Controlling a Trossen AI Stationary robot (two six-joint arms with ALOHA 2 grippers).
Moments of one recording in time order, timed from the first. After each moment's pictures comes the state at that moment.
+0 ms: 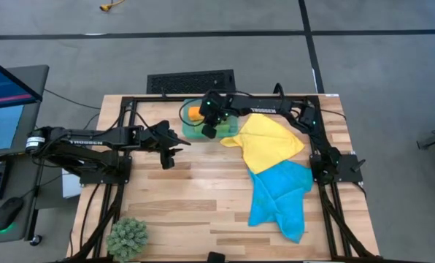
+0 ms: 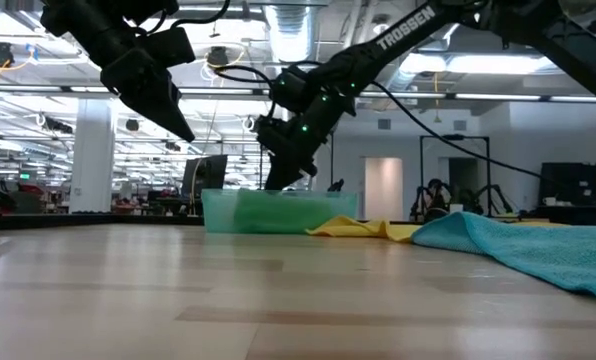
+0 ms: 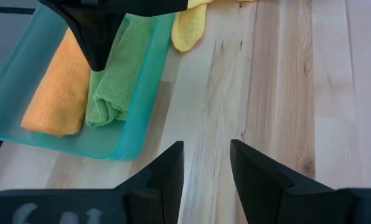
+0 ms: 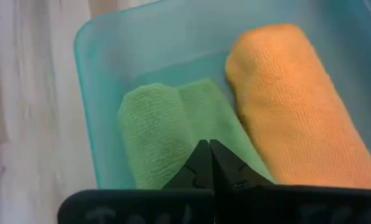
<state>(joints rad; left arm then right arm) 0.14 1.03 0.65 -0.40 -0.15 0.04 -0.38 2.23 1.75 -0.46 -0.15 -0.12</state>
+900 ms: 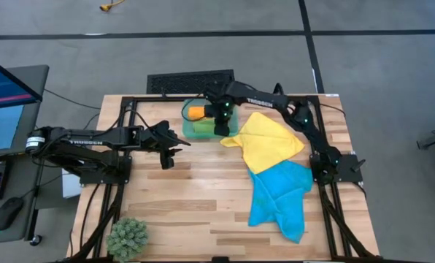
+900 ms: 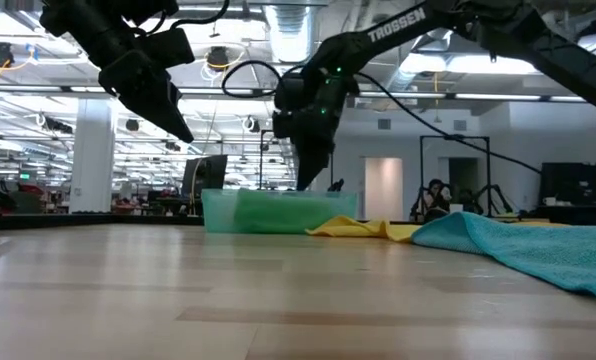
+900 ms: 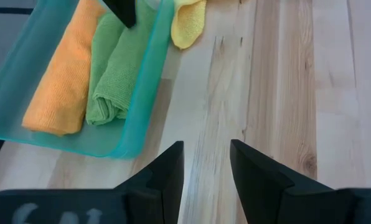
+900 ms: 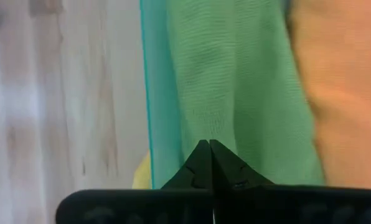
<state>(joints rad) 0.14 1.03 0.65 -0.41 -0.15 0.06 -0.43 2.33 2.09 -1.11 -0.29 -0.42</state>
